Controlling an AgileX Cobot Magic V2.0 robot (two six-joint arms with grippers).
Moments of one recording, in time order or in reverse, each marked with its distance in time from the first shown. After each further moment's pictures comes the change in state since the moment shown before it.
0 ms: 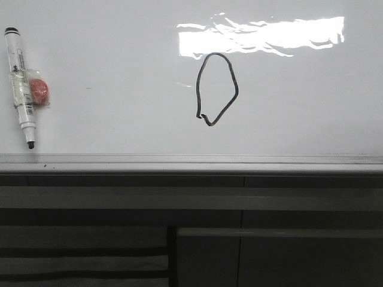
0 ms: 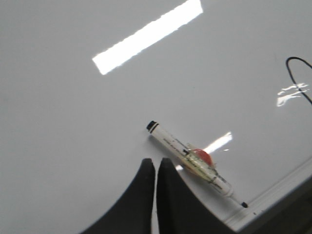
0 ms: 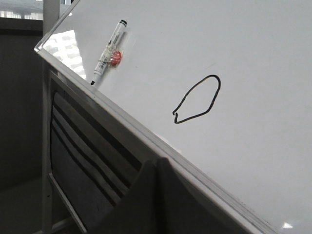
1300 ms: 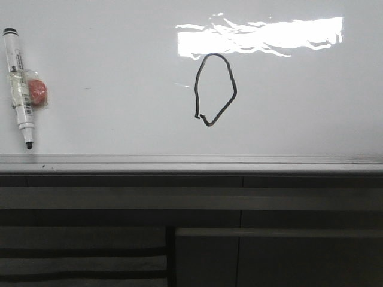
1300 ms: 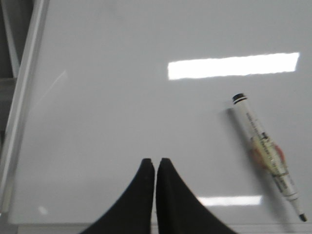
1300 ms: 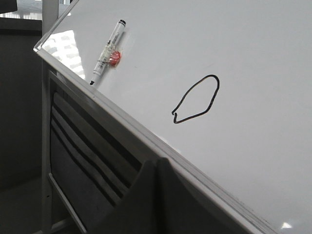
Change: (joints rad) left arm 0.388 -0.255 0.333 -0.419 -0.190 -0.002; right arm 0.000 0.000 0.000 0.000 0.000 0.000
